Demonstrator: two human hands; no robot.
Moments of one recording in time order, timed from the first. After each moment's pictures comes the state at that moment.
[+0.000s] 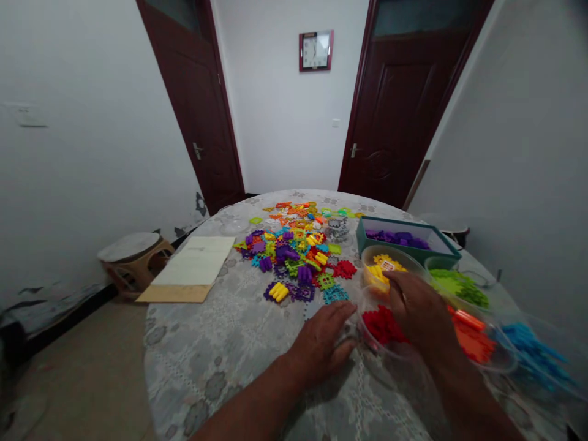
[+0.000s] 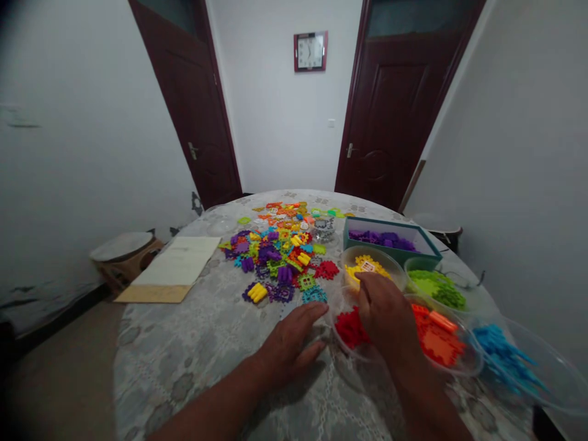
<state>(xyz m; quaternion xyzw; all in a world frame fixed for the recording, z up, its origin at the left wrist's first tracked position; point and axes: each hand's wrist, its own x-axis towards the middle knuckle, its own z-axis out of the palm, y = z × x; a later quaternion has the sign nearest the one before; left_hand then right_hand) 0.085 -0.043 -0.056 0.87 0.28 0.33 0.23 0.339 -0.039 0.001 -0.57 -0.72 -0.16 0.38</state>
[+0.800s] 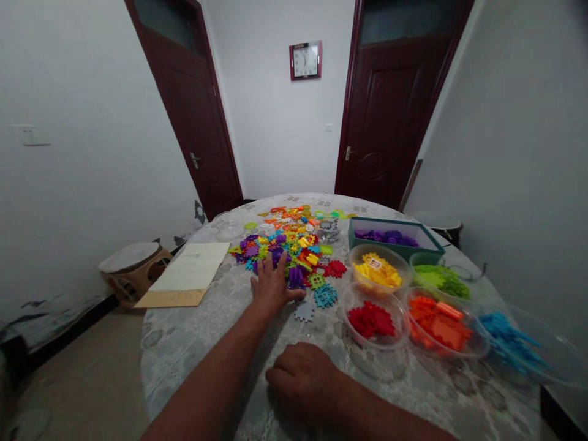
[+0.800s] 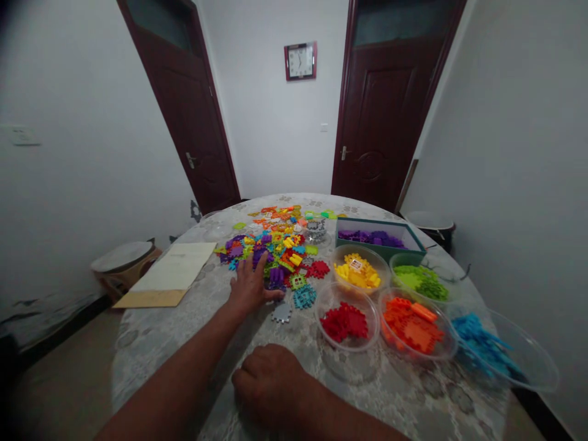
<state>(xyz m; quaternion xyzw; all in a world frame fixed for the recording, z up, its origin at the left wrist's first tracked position) 0.045 0.054 -0.028 0.72 0.68 0.14 0.04 0.174 -0.089 -0.071 -0.26 -0.94 -0.04 0.24</state>
